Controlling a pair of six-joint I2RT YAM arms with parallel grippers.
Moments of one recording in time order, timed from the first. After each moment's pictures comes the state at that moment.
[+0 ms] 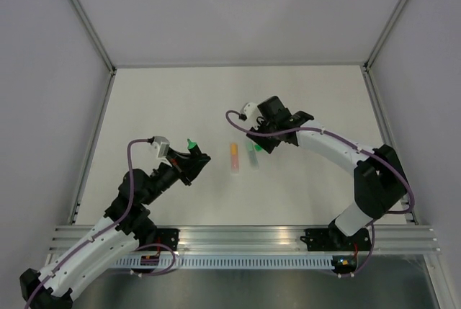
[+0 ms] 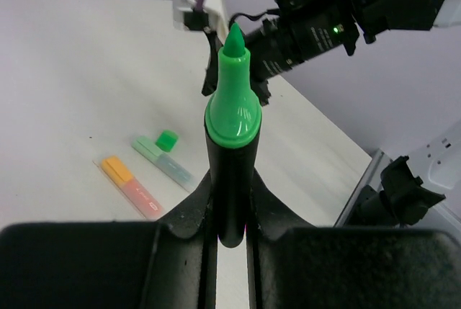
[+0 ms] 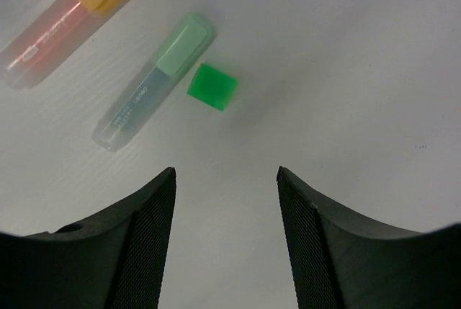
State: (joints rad) left arm -0.70 0.41 0.30 0.22 0.14 -0.46; right arm 0.63 1.61 1.20 -0.57 0.04 -0.32
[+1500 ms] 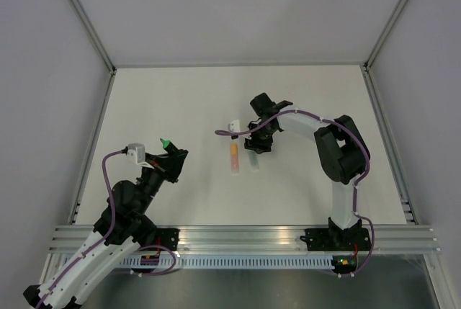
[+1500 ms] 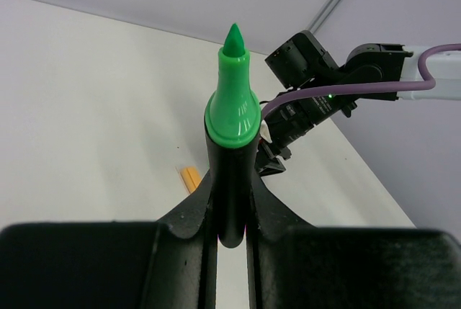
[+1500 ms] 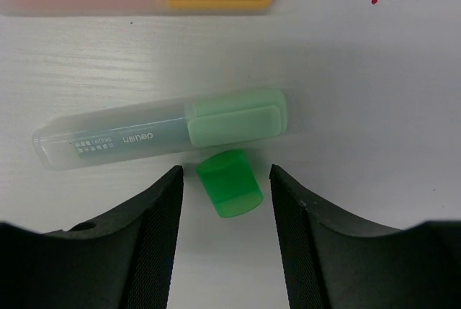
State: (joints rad) left arm -0.70 0.14 0.29 -0.02 -0.24 -0.49; right arm 0.54 2.00 1.39 -0.68 -0.34 -1.04
